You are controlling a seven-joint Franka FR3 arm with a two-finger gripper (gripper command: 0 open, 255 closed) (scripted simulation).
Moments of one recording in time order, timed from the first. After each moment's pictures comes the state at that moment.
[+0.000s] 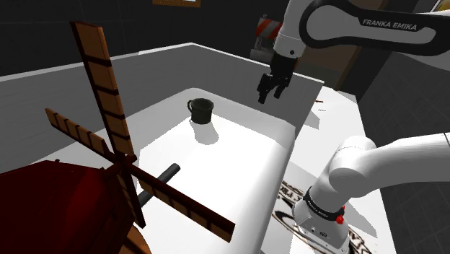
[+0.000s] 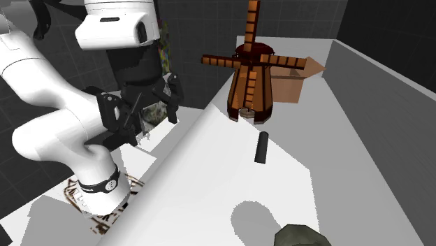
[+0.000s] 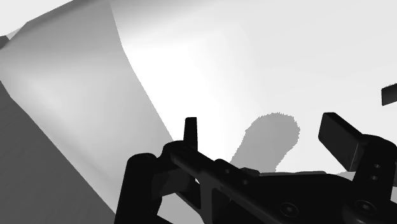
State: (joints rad) arm 0.01 -0.79 0.04 -2.42 0.03 1.69 0.16
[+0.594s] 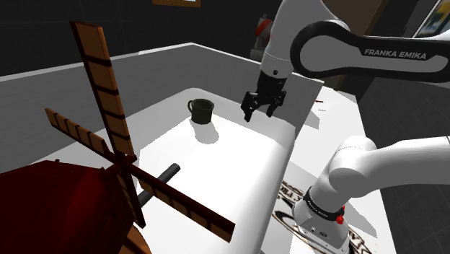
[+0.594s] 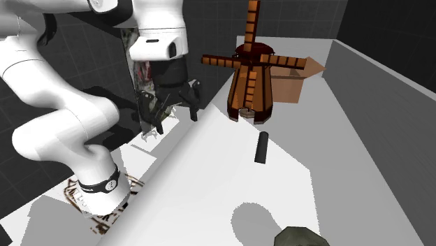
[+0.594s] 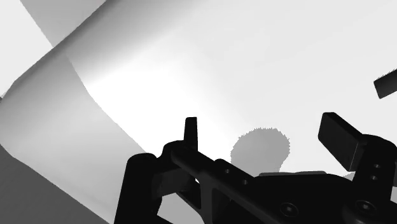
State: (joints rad) arm 0.01 -0.83 0.26 -2.52 0.14 1.76 0.52
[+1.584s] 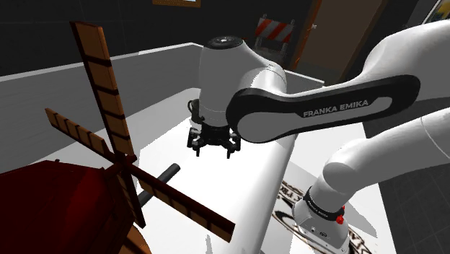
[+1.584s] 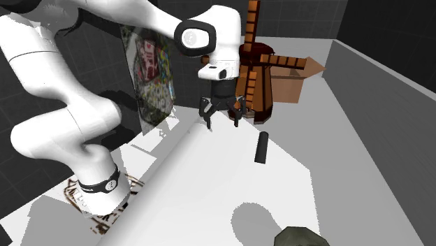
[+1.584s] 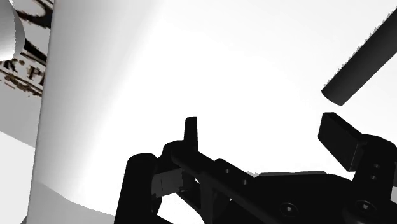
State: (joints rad) arm -0.18 -0.49 0.85 -2.36 0.23 1.99 1.35
